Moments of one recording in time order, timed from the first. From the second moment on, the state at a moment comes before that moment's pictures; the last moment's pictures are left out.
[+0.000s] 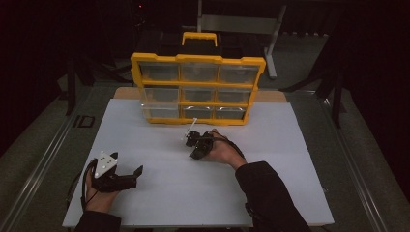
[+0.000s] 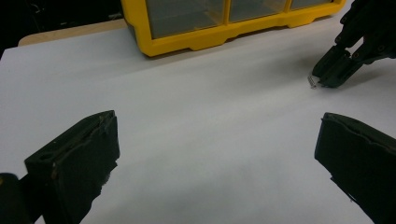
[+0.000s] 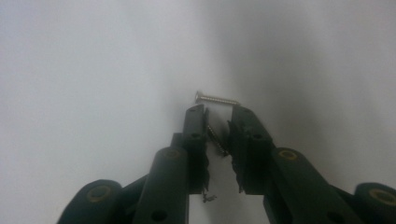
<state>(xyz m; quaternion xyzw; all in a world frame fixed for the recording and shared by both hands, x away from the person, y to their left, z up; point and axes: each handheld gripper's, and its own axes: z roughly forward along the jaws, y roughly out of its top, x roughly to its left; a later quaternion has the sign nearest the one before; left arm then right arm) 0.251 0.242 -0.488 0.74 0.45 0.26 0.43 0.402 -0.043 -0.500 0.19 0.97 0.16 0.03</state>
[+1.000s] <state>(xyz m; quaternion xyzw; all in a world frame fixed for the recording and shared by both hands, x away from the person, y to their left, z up) 0.250 0.243 -0.488 0.74 0.45 0.27 0.43 0.398 -0.038 -0.497 0.19 0.98 0.11 0.03</state>
